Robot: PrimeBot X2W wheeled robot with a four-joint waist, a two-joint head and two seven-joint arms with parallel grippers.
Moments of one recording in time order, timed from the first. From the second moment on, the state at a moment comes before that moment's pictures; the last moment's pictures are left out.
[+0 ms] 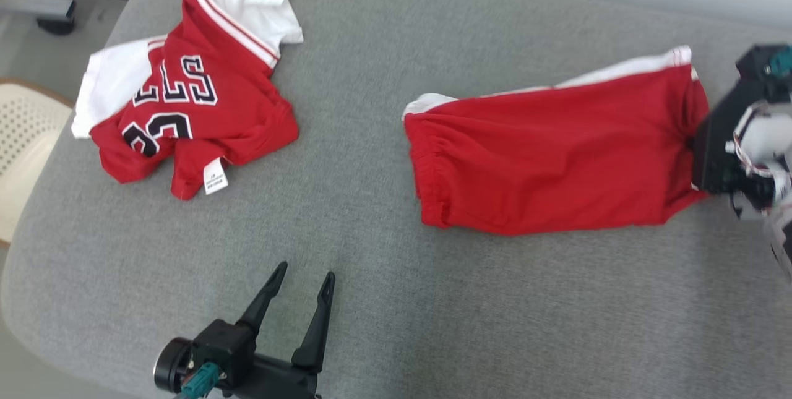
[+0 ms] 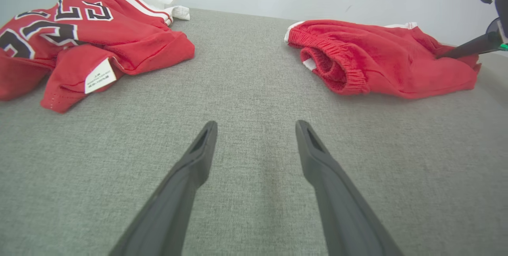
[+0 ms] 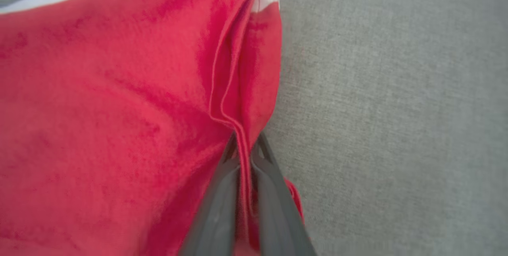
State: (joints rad) left arm -0.19 0.22 -0.43 0.21 -0.41 -0.04 -0.22; right arm -1.01 -0.48 0.44 1.07 0.59 0.13 0.58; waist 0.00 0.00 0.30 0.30
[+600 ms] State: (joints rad) left arm -0.10 0.24 -0.42 0.17 -0.44 -0.01 -0.21; right arm -0.90 -0.51 0.35 1.09 0.47 0.13 0.42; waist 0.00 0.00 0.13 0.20
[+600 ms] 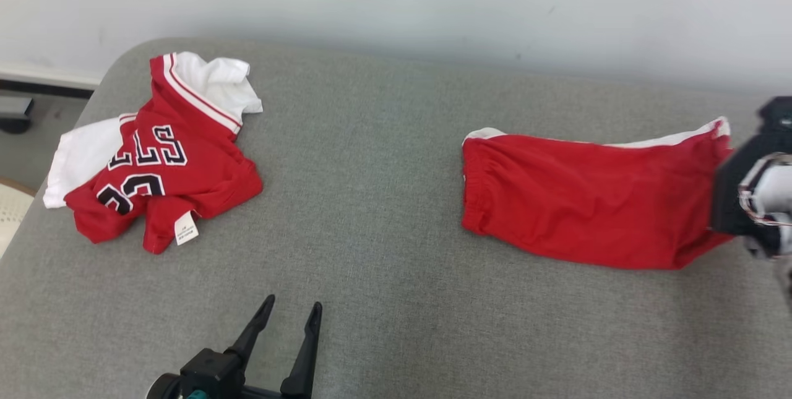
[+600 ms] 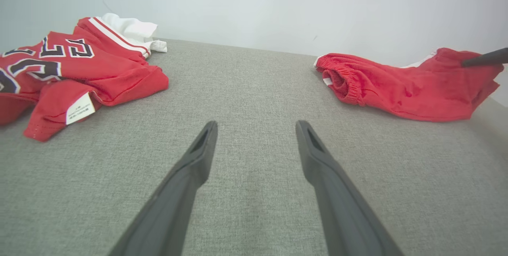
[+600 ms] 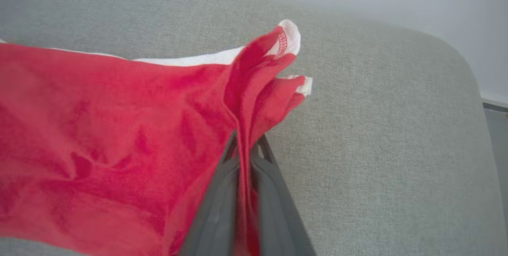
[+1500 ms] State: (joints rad) left arm -0.11 0.22 -0.45 0.18 -0.46 -0.01 -0.21; right arm -0.90 -0.20 0.37 0.92 0.37 0.13 0.59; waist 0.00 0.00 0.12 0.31
